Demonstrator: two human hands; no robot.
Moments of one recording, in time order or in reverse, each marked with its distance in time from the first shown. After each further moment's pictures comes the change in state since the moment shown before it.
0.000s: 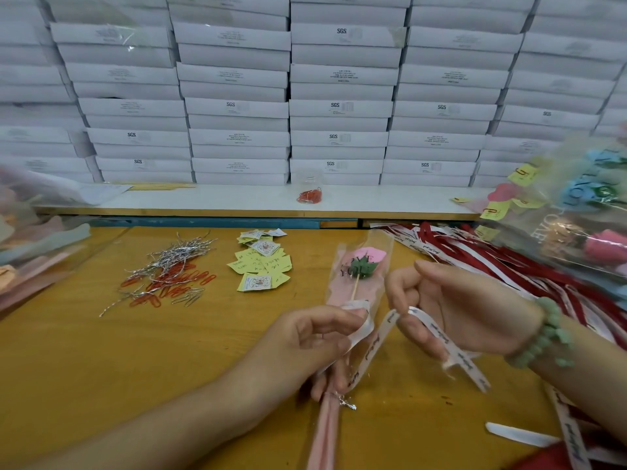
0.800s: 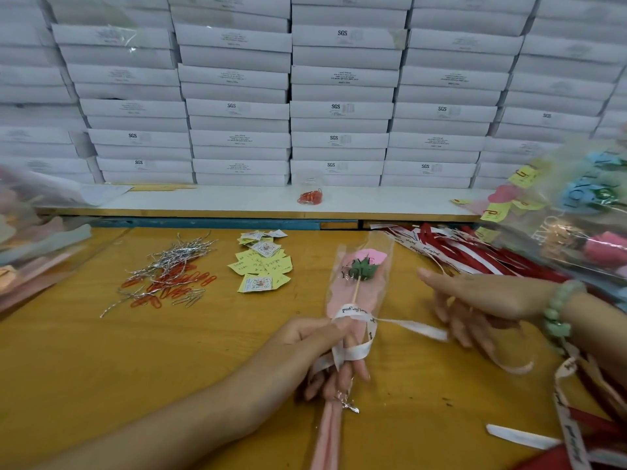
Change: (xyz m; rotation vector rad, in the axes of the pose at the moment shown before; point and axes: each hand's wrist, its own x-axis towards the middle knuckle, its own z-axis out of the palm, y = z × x) left_hand -0.003 0.005 0.001 0.017 -0.103 -0.017; right_hand -0.028 -0.022 -0.028 -0.889 0.691 0.827
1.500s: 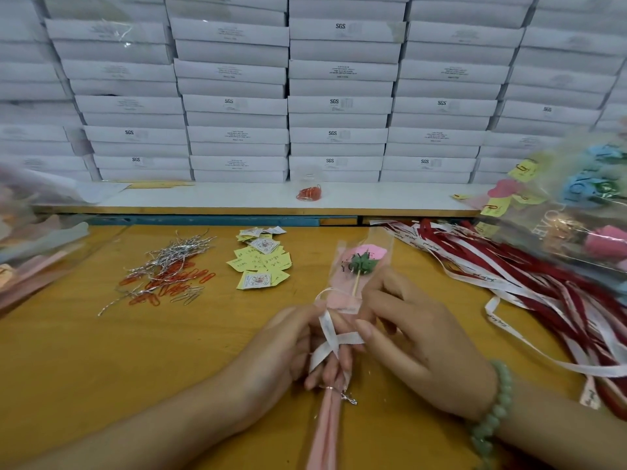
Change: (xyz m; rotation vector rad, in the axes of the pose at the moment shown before) left_hand 0.002 -0.001 0.000 -0.221 0.089 0.019; right_hand -0.007 -0.035 0.100 -0.186 0.815 -1.020
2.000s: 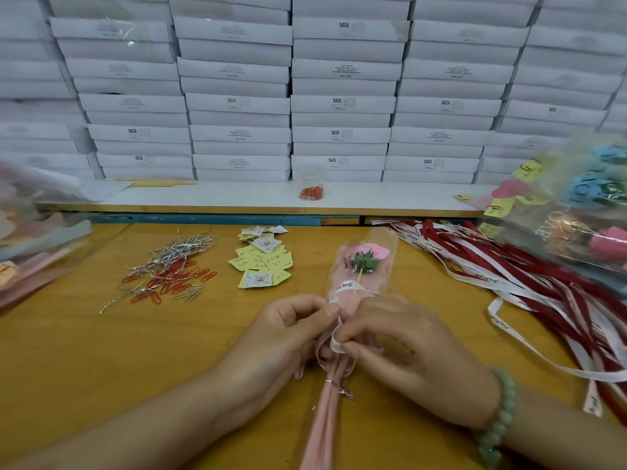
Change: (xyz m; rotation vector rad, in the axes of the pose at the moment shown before) left_hand 0.006 -0.011 -0.013 -0.081 0.086 0.066; right_hand 0.001 -0.001 0.004 0.121 -0.119 -0.049
